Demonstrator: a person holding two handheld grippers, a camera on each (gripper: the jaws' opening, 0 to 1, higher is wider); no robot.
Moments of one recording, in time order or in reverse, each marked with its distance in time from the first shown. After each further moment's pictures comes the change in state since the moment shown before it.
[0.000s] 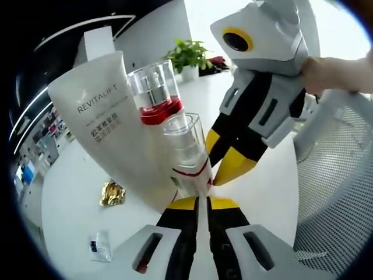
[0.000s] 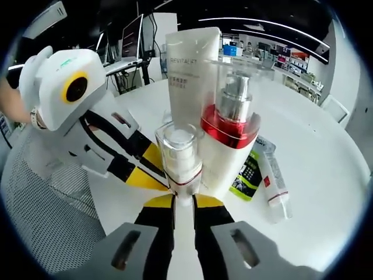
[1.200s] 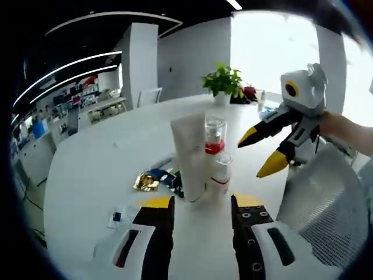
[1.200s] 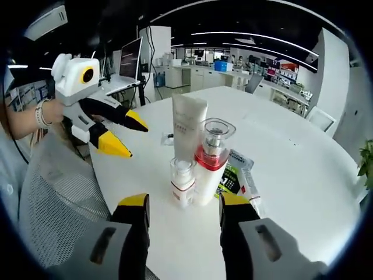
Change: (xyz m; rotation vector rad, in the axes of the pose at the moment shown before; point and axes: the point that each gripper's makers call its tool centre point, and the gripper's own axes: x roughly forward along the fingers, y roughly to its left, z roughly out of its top) left arm -0.103 0.030 0.023 -0.273 -0.126 0.098; right arm -0.069 0.002 0.033 0.002 -0.110 -0.088
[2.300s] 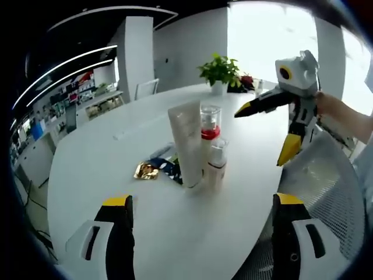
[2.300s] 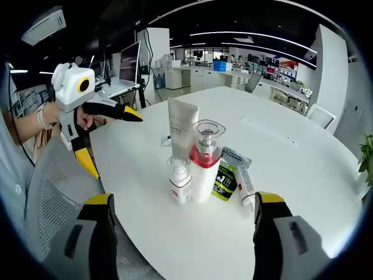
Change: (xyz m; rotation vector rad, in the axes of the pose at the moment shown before) left arm -0.008 -0.001 -0.014 0.016 0.061 -0.003; right arm -0.008 -0.007 -0.002 0.040 -0.009 0.037
